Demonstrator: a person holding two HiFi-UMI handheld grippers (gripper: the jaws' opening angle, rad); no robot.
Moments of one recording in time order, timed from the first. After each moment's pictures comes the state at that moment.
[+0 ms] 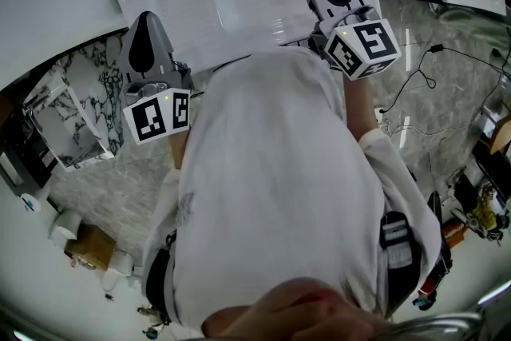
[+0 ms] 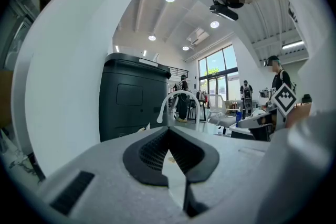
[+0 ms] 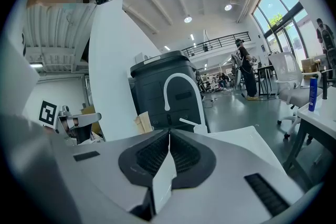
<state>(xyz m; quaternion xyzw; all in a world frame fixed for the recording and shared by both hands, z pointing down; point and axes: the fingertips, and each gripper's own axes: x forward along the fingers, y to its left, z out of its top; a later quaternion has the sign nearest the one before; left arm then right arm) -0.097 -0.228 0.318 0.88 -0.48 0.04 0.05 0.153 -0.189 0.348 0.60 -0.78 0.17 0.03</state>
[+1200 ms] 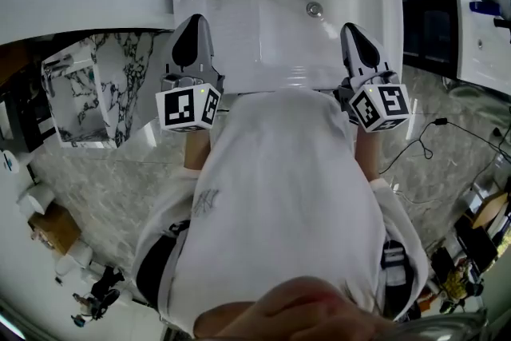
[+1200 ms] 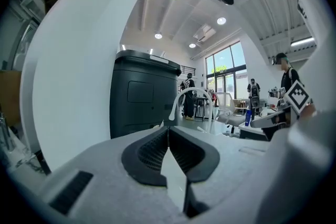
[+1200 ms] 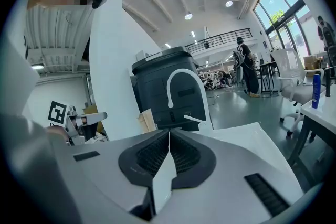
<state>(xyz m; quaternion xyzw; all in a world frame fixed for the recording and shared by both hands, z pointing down) -0.122 -0.255 0.328 0.86 -0.51 0.04 0.06 0.139 -0.192 0.354 0.59 -0.79 0.18 0.04</state>
